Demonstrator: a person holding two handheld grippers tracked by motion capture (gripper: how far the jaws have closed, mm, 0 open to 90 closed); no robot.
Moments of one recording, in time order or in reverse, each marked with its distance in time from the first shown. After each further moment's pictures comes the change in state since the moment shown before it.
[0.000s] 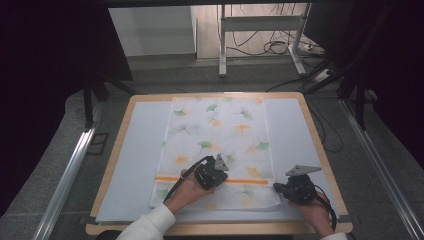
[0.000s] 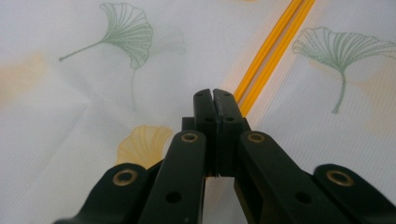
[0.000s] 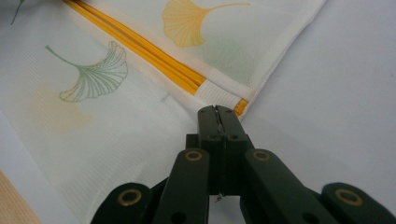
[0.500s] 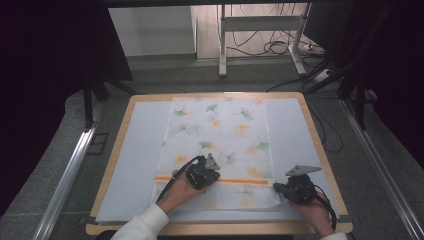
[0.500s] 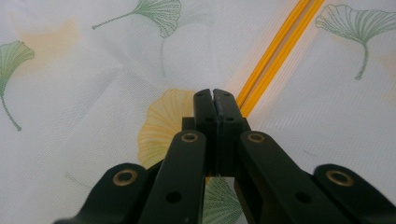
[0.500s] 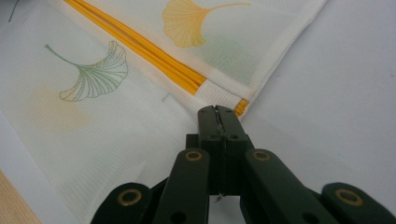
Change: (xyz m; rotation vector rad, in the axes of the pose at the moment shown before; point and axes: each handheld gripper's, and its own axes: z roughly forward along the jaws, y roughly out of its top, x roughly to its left) left arm 0.011 -0.016 -0.011 0.002 0.017 -0.025; right arm 0.000 0.000 0.000 0.000 -0.001 -0.002
